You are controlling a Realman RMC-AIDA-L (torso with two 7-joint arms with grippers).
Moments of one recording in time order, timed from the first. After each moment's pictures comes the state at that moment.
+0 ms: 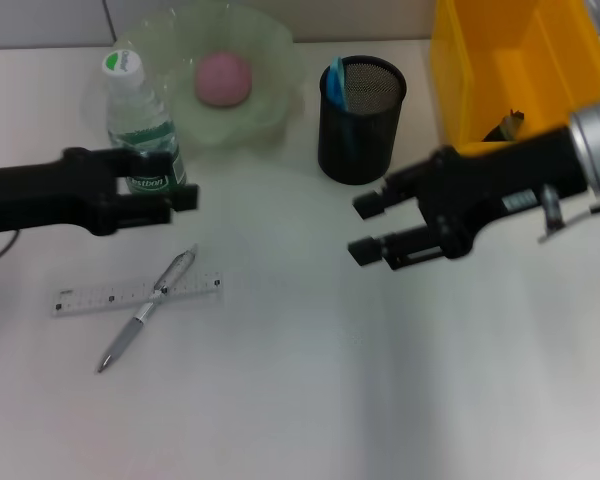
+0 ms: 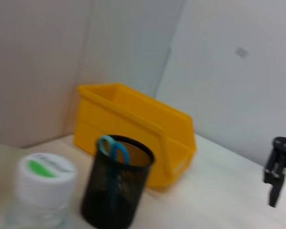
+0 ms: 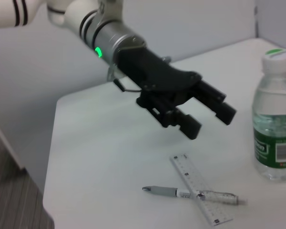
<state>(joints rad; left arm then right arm) -0.42 -2.02 0.84 0.87 1.86 1.60 -1.64 0.61 2.07 -1.10 -1.10 -2.01 -1.69 1.84</state>
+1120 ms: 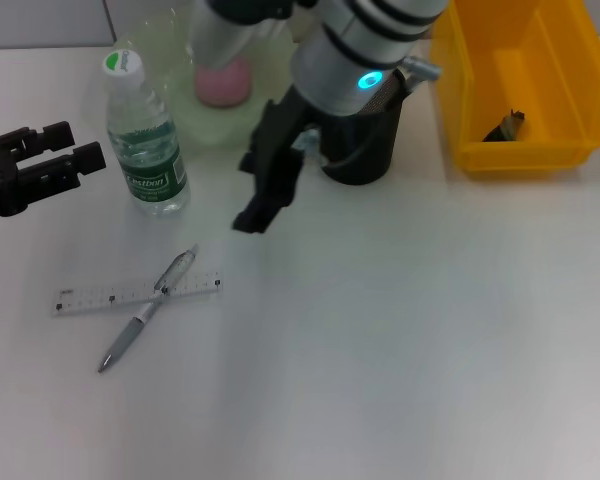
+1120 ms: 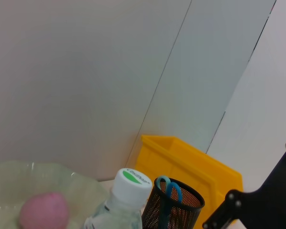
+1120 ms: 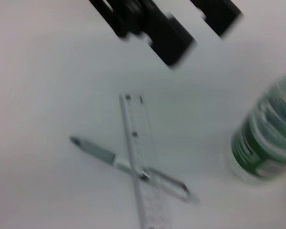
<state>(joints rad) -0.34 -2.04 0.56 0.87 1.84 1.66 -1.62 1.28 2.09 -1.51 -0.67 -2.30 -1.30 2.13</state>
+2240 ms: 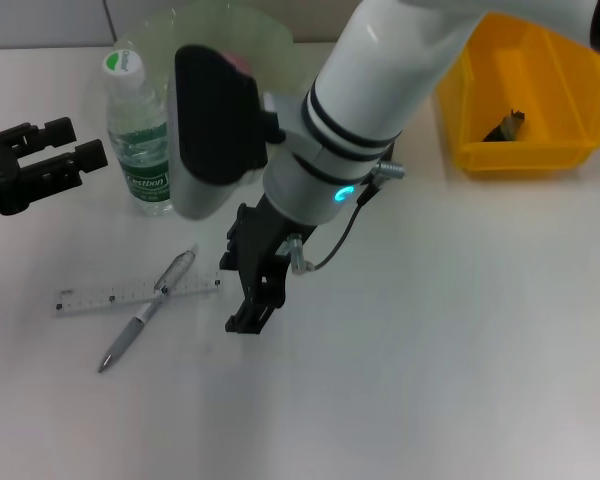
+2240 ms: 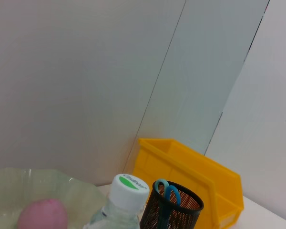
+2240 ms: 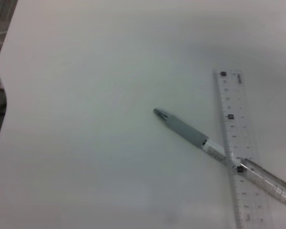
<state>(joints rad) -0.34 -2.04 0.56 0.86 1.84 1.67 -1.59 1.22 2.09 -1.95 -0.69 -2.00 -1.17 2.11</state>
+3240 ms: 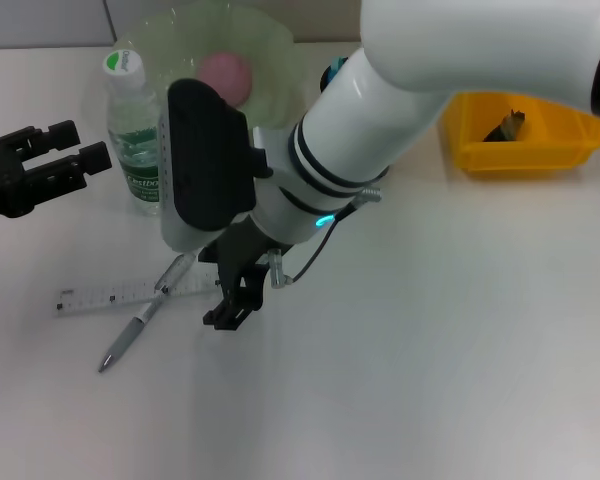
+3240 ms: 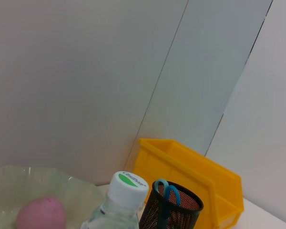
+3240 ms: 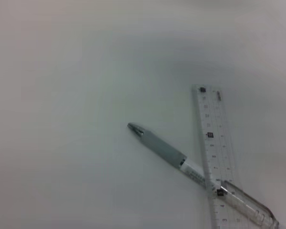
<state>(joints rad) -0.33 -2.05 0.56 0.86 1.84 1.66 -1.59 1.17 2.09 -2.15 -0.72 -1.92 -0.93 2.12</state>
